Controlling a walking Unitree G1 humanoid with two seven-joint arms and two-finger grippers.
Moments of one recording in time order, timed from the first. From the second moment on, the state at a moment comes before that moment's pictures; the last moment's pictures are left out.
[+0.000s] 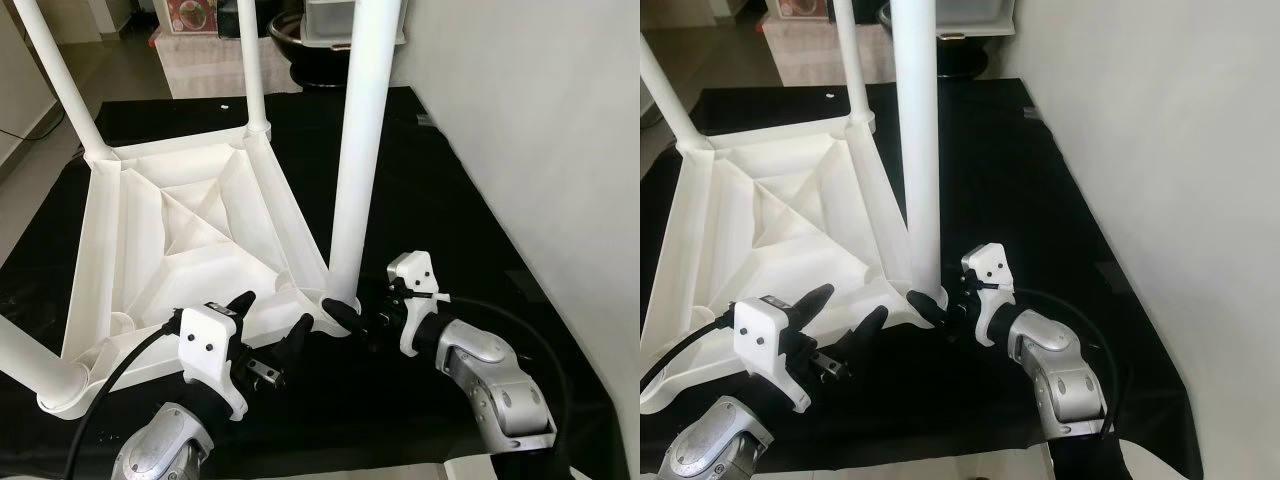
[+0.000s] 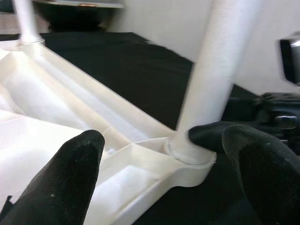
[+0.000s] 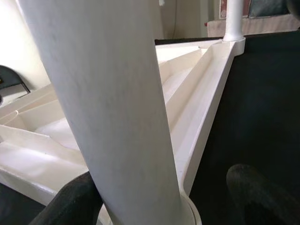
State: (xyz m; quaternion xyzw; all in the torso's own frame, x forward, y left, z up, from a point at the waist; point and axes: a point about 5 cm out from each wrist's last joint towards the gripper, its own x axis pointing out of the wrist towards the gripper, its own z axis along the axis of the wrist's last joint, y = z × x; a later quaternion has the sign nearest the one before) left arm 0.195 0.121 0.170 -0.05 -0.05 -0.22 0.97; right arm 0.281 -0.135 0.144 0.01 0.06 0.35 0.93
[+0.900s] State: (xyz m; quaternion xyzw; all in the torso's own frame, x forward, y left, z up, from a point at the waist) left arm 0.188 0.131 0.155 0.04 -0.01 -0.11 0.99; right arm 0.247 -0.156 0.145 0.01 0.02 0.24 0.97
